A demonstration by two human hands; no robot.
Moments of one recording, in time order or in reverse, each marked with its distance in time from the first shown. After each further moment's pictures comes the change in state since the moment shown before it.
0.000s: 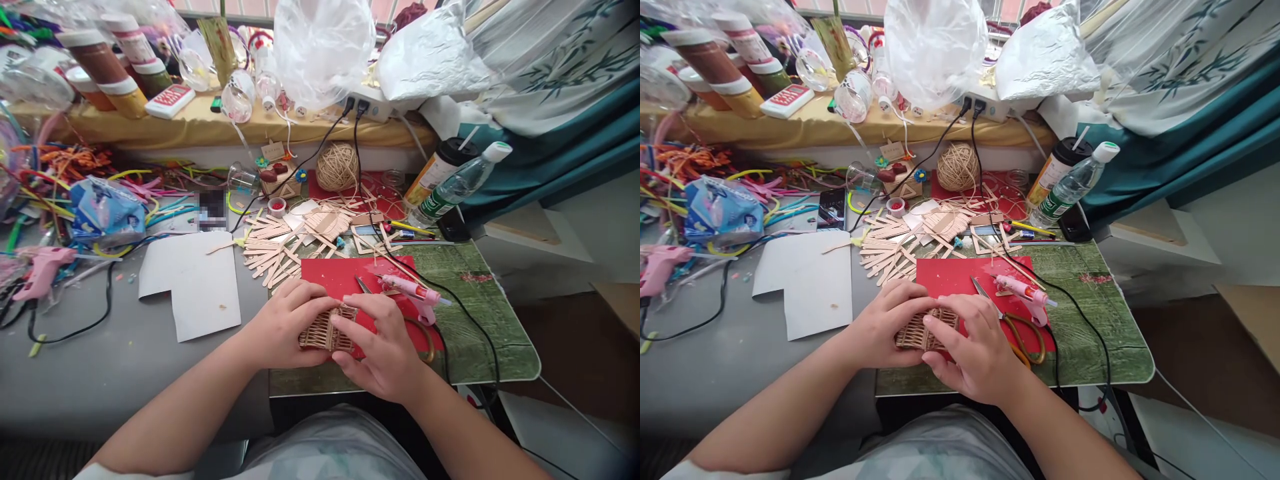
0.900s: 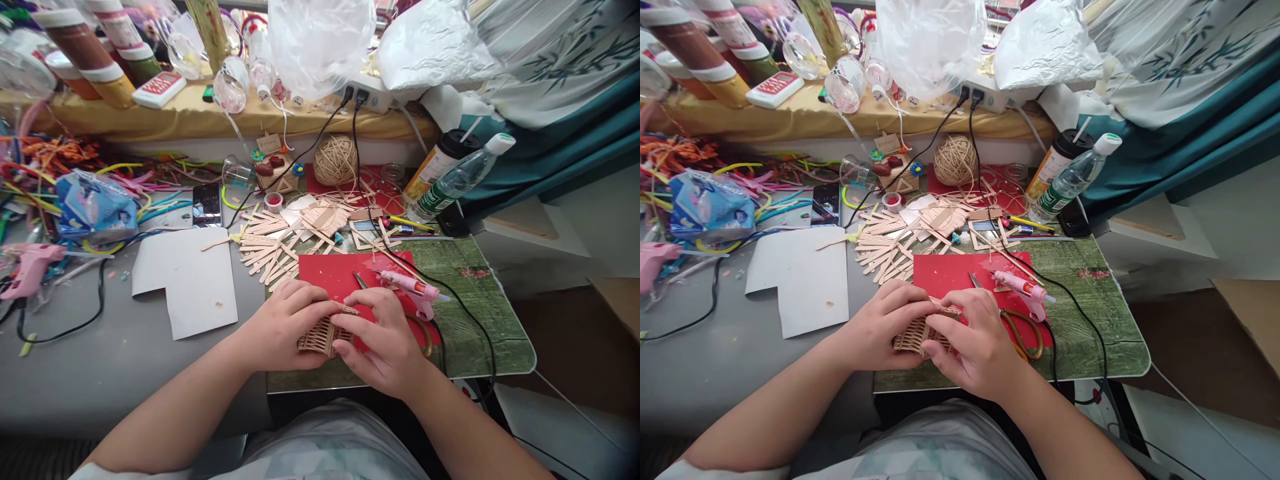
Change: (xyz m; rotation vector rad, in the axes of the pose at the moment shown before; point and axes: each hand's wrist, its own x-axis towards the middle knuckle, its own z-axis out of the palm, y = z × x) left_hand -0.001 0.002 0.001 0.017 -0.066 0.019; right_hand 0.004 -0.002 -0.008 0.102 -0.021 0.134
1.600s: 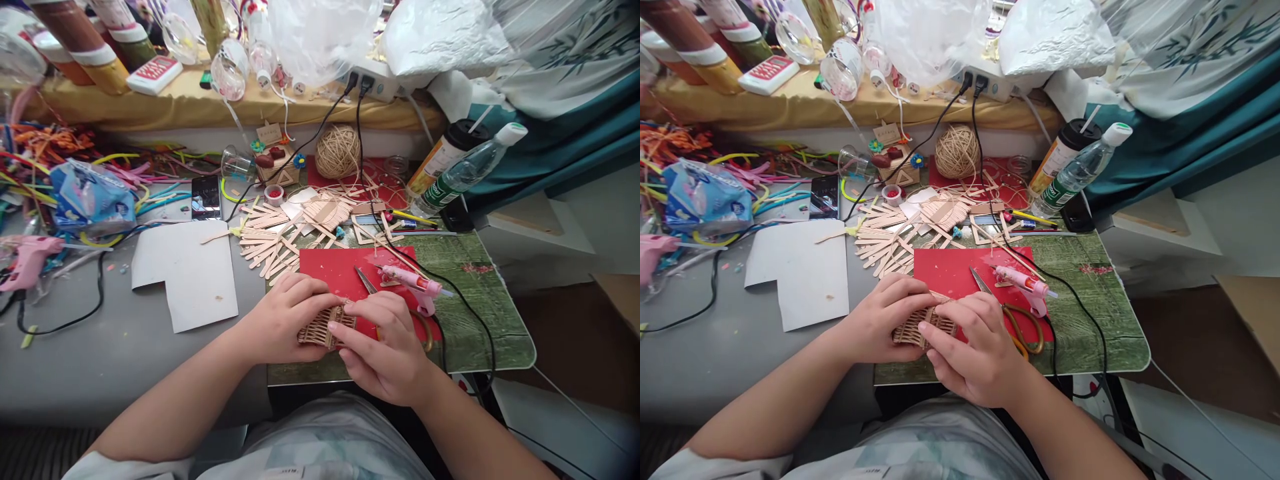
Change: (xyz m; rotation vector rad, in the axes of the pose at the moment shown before) left_hand 0.001 -0.001 -0.002 -0.016 0.017 -0.004; right_hand -0.010 -0.003 -0.003 -0.101 0.003 -0.160
